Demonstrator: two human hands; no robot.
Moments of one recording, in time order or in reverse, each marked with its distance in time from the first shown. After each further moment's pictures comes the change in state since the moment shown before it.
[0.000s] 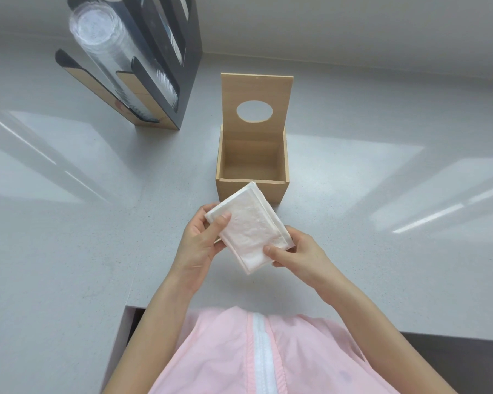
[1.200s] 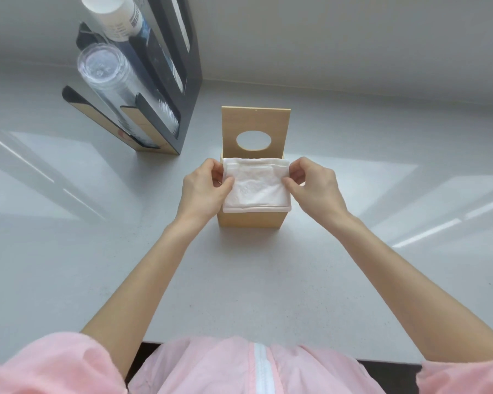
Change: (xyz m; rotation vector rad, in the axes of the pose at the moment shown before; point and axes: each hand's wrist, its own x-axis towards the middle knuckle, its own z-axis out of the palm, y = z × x) left_hand 0.081 0.072 0.022 0.929 0.224 0.348; right_hand 0.078 -0.079 -0.052 -0.438 0.469 -0.351
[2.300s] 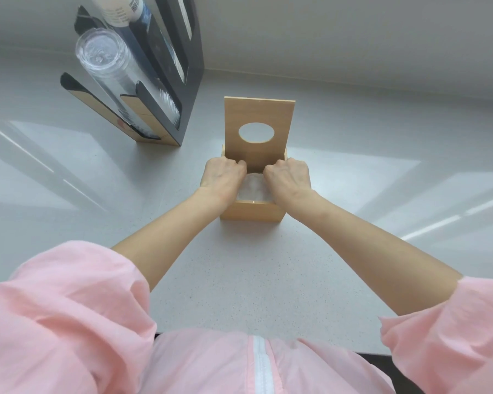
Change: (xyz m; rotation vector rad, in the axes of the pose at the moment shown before) left_hand 0.036 0.005 0.031 1.220 -0.328 0.394; right_hand 0.025 -0.025 0.037 -1.076 -0.329 -0.239
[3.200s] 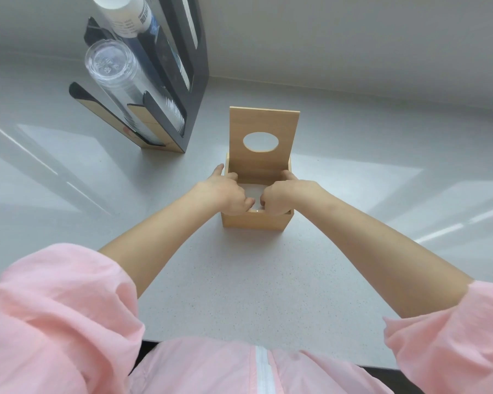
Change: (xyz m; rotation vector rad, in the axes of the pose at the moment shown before) left_hand -0.001 -0.012 -0.003 -0.074 -0.459 0.191; right_hand 0.012 -0.004 -0.012 -0.073 -0.507 -0.225
